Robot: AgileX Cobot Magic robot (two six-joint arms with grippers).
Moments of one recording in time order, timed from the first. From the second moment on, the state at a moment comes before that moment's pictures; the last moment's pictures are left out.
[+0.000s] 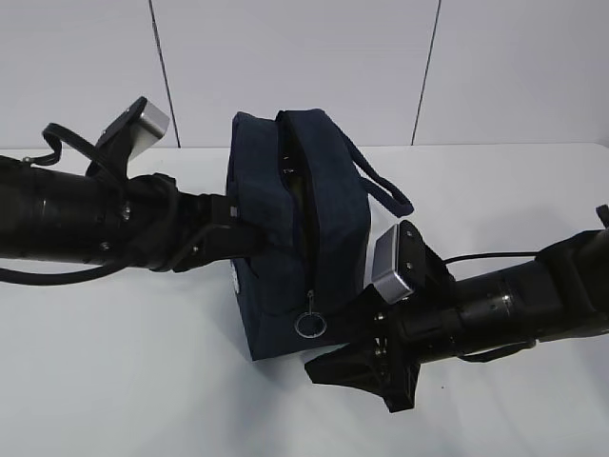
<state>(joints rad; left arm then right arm) -0.48 1.60 -0.77 -1.80 0.50 1.30 0.26 1.99 -0.76 1.78 0.96 -2.53</state>
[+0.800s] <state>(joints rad) -0.48 1.60 -0.77 -1.80 0.50 1.30 0.26 2.01 -0.78 1.78 1.00 -2.53</state>
